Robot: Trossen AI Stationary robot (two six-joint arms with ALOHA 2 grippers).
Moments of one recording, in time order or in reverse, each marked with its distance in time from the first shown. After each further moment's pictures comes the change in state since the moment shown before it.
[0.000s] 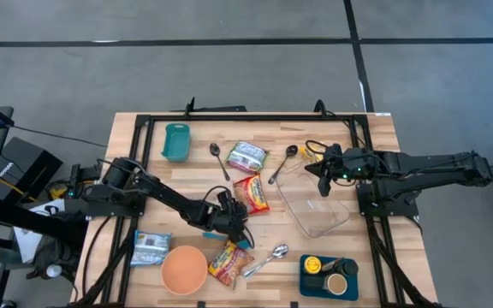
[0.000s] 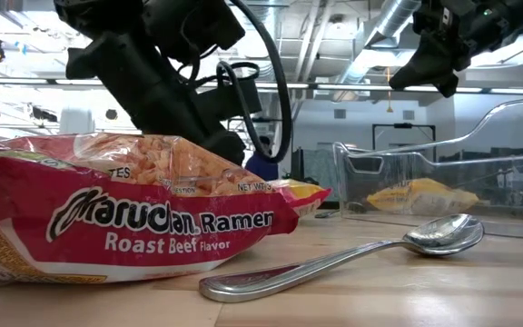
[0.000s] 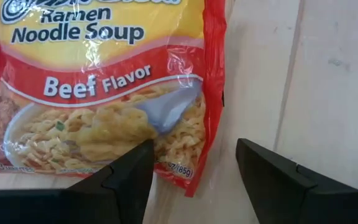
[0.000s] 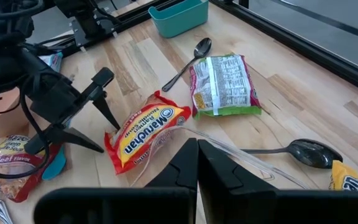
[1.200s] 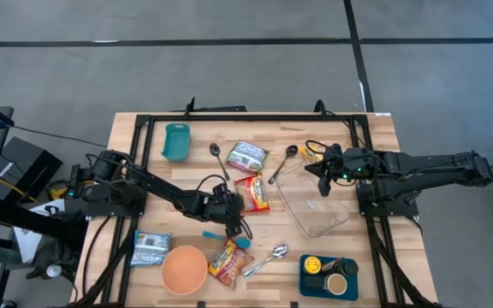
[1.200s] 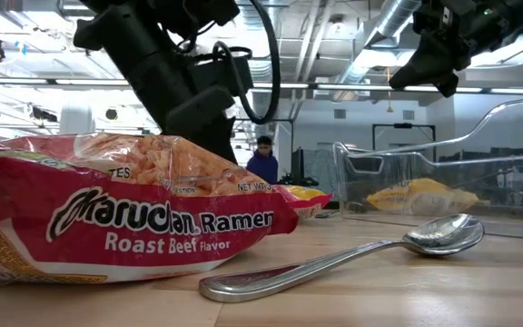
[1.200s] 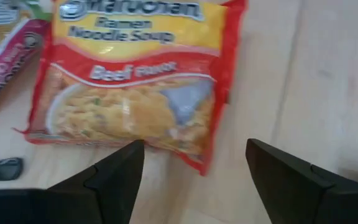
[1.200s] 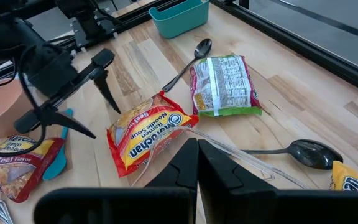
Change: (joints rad) left arm 0.032 -0.135 -0.003 -0.142 0.099 -0.023; right arm 0.000 -0.001 0.000 0.000 0.000 0.000
